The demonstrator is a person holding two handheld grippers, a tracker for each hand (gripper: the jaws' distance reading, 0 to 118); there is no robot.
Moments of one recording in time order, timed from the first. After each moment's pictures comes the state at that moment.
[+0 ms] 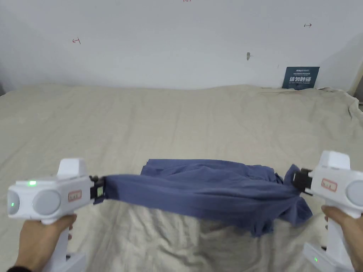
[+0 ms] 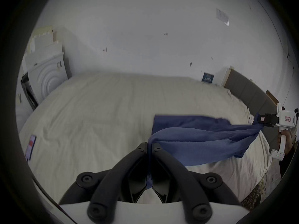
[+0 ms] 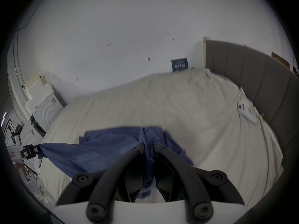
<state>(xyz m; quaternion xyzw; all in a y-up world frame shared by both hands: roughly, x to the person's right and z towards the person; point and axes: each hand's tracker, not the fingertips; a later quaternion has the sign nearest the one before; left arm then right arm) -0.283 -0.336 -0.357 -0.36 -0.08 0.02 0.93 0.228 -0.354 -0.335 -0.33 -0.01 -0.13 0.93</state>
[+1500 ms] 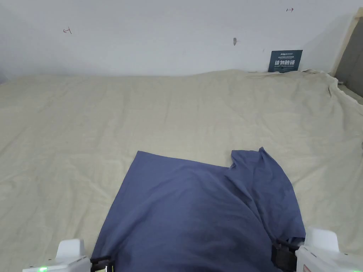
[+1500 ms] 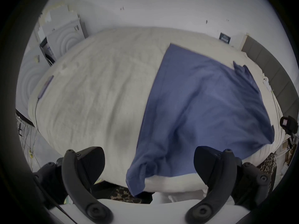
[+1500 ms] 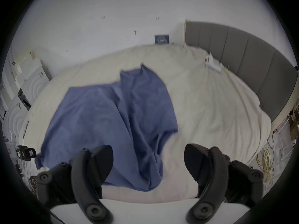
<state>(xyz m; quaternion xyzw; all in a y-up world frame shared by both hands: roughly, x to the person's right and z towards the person) -0.269 -0.433 -0.196 -0.47 0.01 0.00 0.88 0.164 -0.401 -0.128 -0.38 -0.09 -0.07 0.92</state>
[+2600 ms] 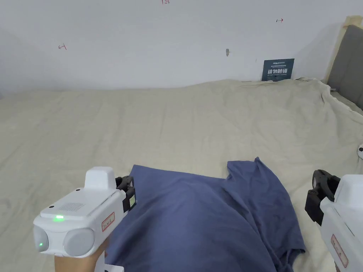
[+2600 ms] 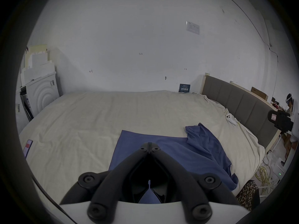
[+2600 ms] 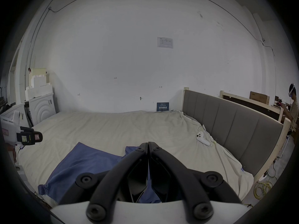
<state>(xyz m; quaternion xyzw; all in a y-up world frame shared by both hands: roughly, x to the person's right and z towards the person) -0.184 -0.296 -0.261 -0.24 -0.14 0.01 0.96 0.176 -0.285 -0.131 -0.13 -0.10 0.00 0.99</state>
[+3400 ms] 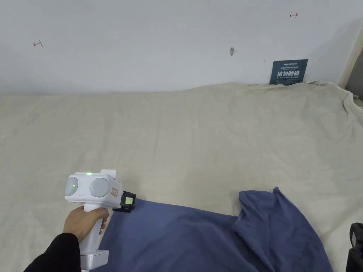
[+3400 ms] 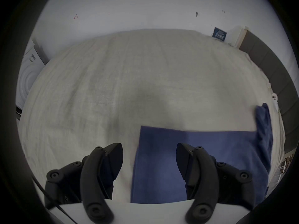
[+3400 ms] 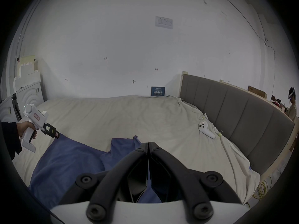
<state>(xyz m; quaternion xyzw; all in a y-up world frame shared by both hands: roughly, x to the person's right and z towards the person) -0.195 -0.452 -0.595 -0.51 -0.09 -0.05 0.85 0.200 -0.347 -0.243 -0.21 -0.13 0.01 0.97</state>
